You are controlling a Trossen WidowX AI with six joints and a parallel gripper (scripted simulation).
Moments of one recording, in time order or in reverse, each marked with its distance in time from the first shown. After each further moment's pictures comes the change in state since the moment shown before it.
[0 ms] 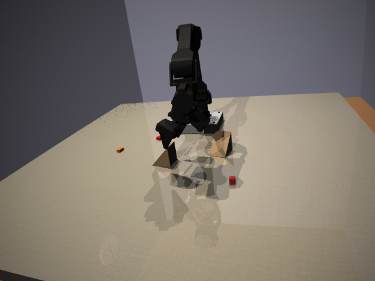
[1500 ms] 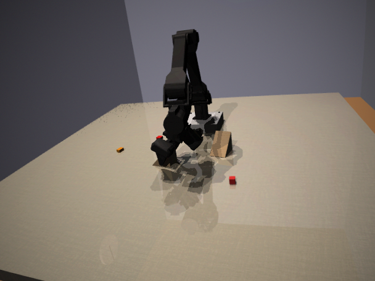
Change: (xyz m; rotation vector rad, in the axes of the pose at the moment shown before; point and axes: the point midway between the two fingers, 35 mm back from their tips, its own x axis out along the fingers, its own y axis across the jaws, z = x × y) arm 0.070 0.004 -0.002 -0.001 0.004 0.003
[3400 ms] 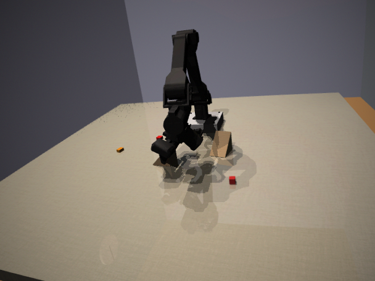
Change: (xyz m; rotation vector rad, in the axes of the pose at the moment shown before) arm 0.002 0.002 0.000 -0.003 0.002 0.007
